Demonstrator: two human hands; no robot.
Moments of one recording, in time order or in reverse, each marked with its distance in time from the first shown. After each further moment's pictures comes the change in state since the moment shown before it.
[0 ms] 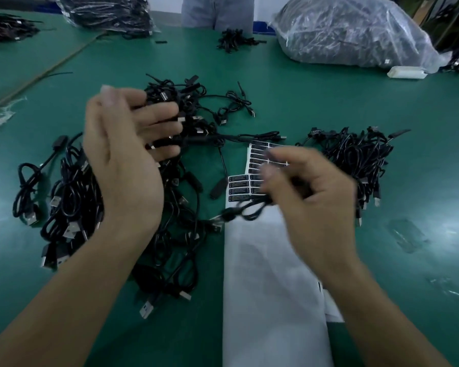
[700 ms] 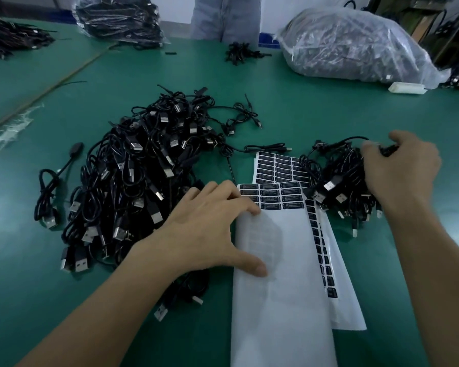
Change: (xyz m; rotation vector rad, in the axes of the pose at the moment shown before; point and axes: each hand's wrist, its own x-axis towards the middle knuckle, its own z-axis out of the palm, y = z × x) left_hand -0.019 -0.027 -0.003 1.191 -1.200 0.105; right_hand 0.080 0.052 -0.084 -0.690 0.291 0.460
